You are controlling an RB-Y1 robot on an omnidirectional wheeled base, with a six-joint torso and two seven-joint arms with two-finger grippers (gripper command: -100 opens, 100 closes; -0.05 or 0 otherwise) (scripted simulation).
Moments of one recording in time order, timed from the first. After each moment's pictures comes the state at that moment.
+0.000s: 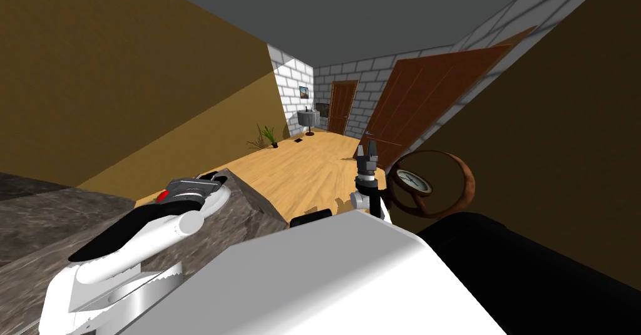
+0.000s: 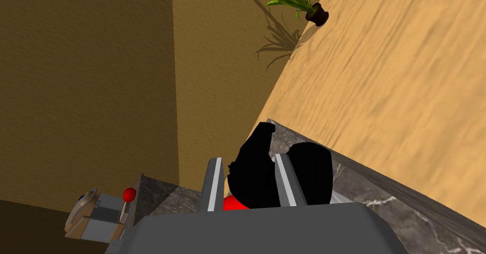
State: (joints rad) left arm 0.22 0.16 0.54 -2.23 0.26 0.71 0.68; right arm 0.49 0.02 -0.06 -2.29 0.01 -0.60 0.12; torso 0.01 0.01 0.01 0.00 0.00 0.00
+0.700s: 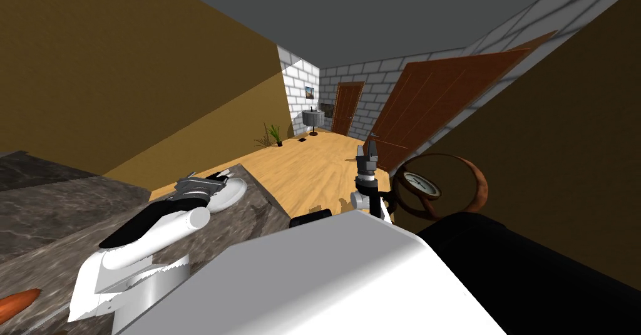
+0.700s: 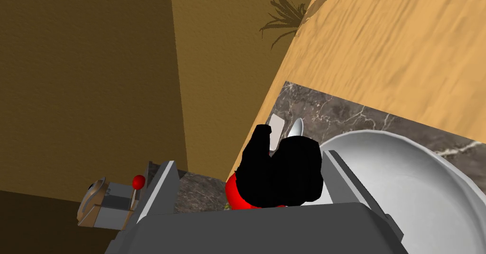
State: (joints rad) left arm 0.19 0.17 0.52 -2.15 0.23 0.68 0.62; right arm 0.49 0.02 -0.06 -2.29 0.01 -0.60 0.12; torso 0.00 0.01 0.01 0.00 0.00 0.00
